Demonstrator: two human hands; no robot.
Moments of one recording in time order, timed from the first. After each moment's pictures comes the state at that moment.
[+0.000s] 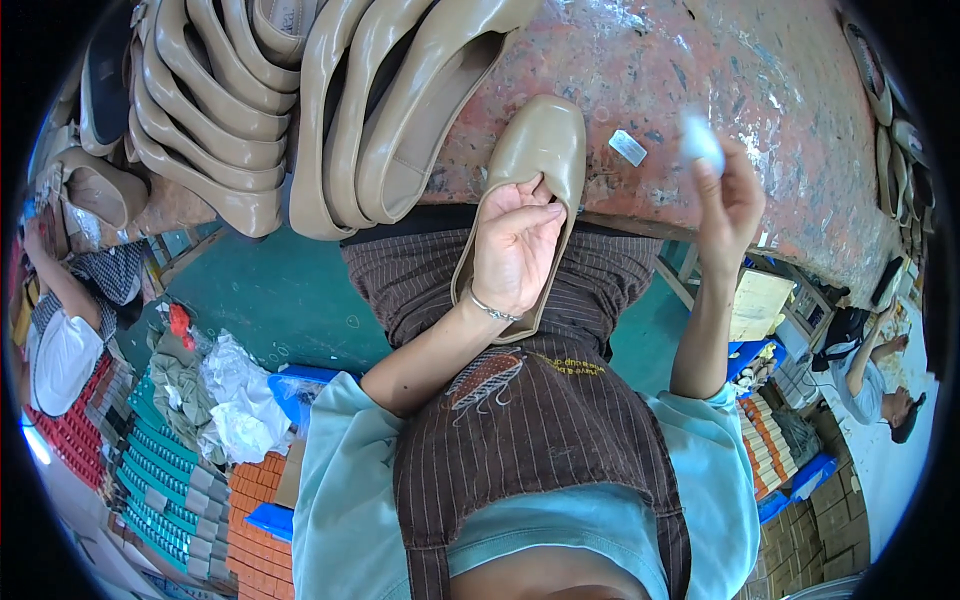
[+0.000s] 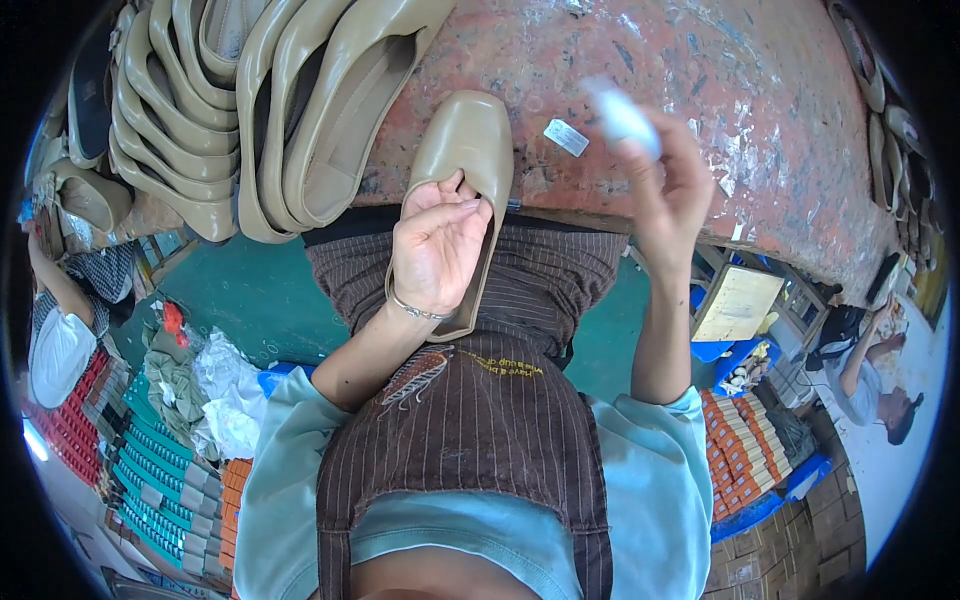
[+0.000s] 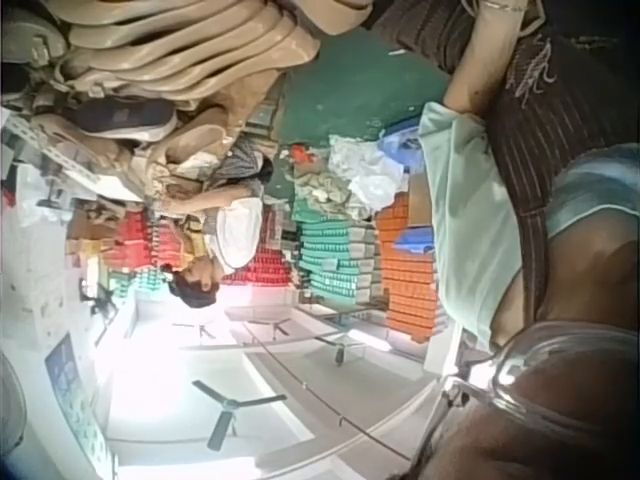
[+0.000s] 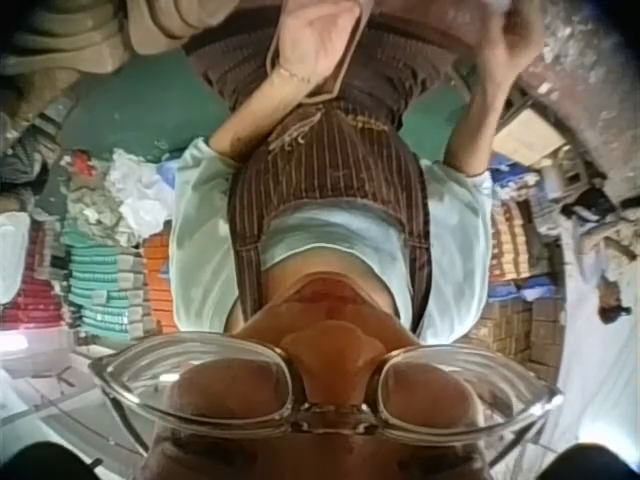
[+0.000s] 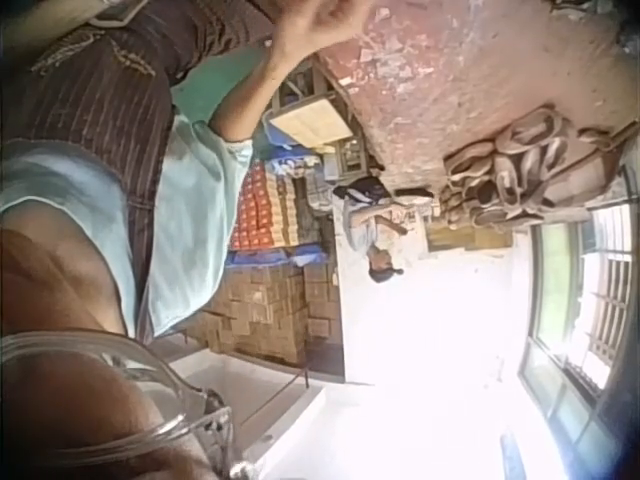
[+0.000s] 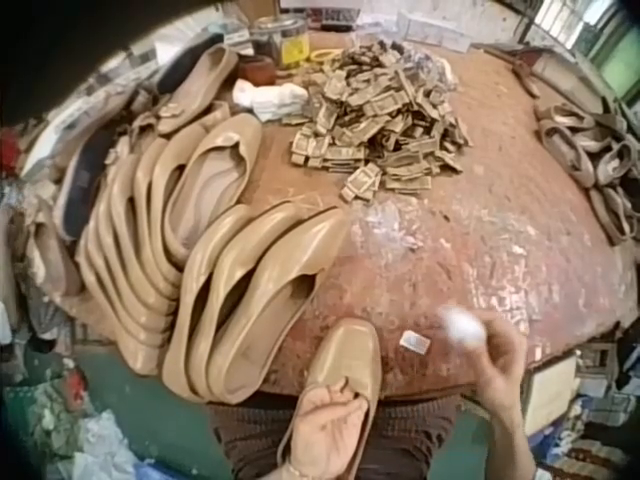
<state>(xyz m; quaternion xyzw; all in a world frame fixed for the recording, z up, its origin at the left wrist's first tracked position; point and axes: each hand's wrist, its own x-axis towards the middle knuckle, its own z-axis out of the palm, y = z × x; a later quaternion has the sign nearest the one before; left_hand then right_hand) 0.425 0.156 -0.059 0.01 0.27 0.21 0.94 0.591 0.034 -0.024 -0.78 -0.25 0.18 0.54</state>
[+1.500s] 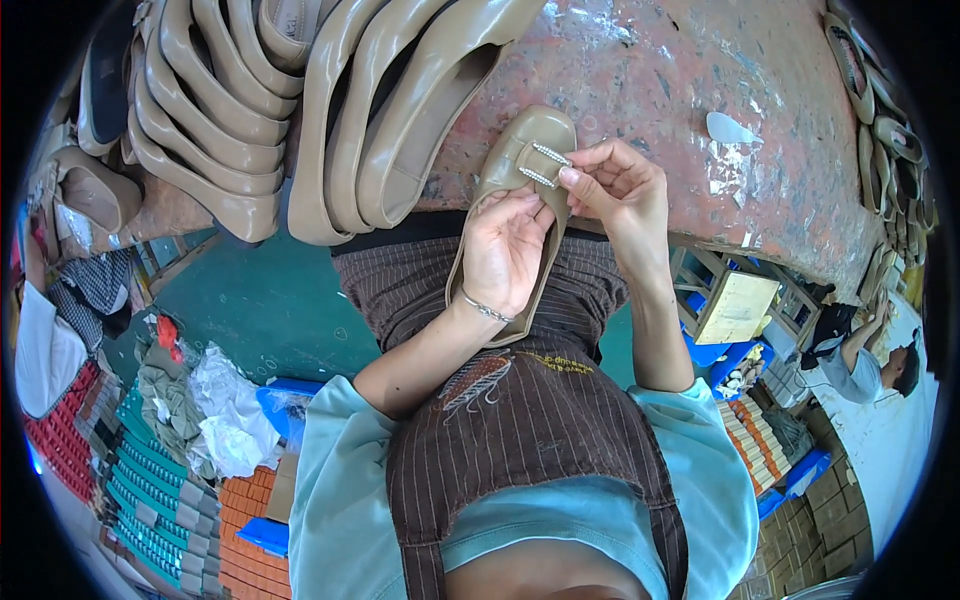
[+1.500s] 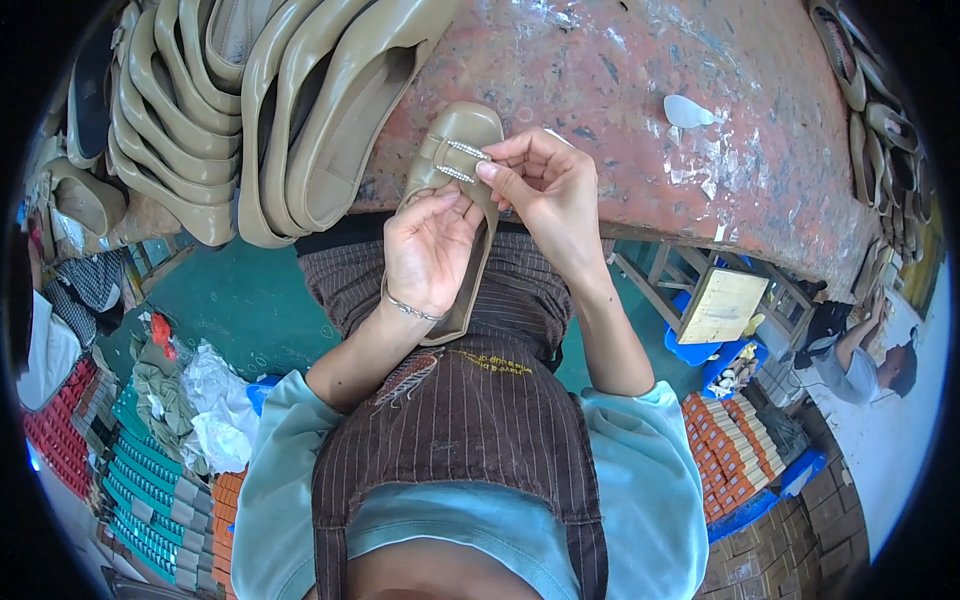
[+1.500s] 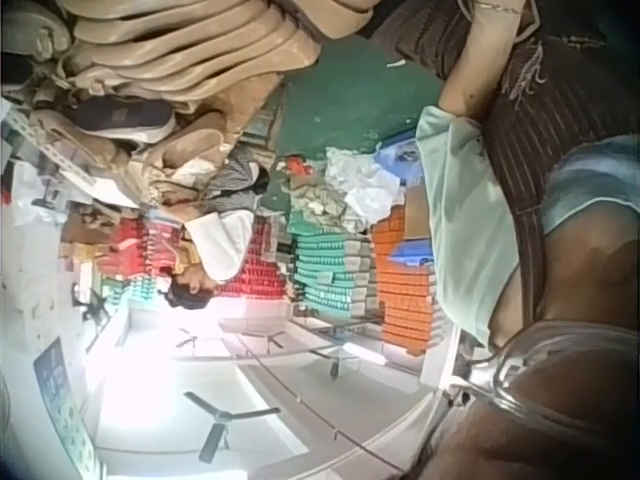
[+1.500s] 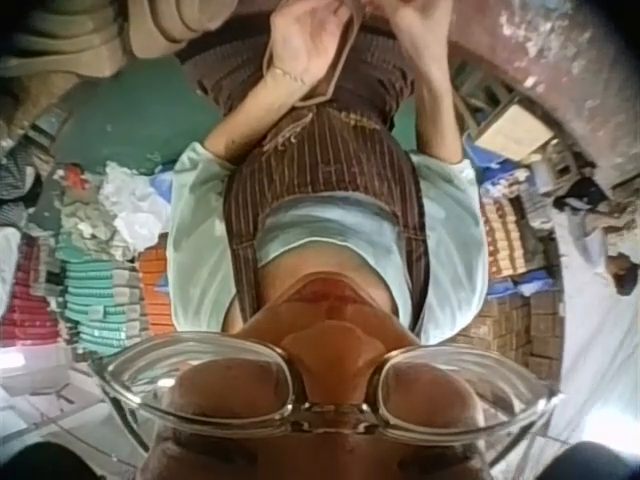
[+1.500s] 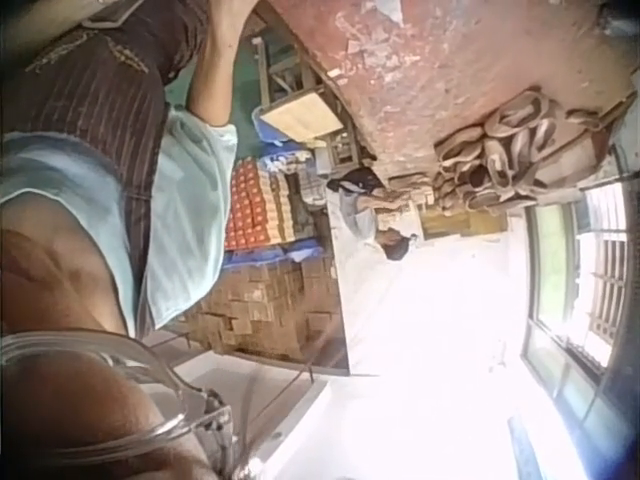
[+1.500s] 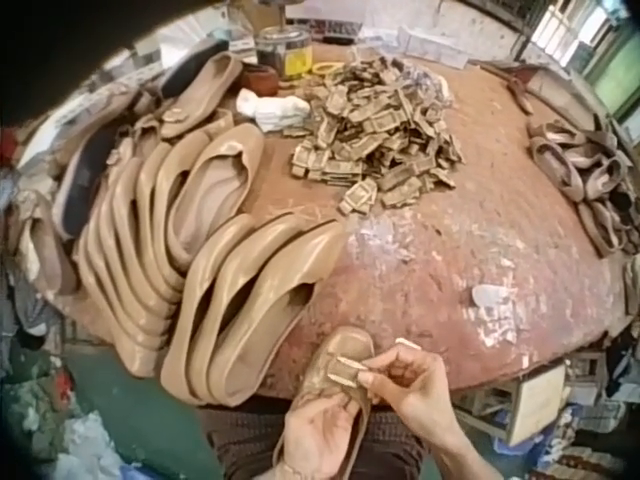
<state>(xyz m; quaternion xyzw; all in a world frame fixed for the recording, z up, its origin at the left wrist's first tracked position) 0.430 0.161 -0.051 -0.01 0.35 0.19 0.92 0.538 0.088 -0.026 -0.68 -0.09 0.40 0.61</state>
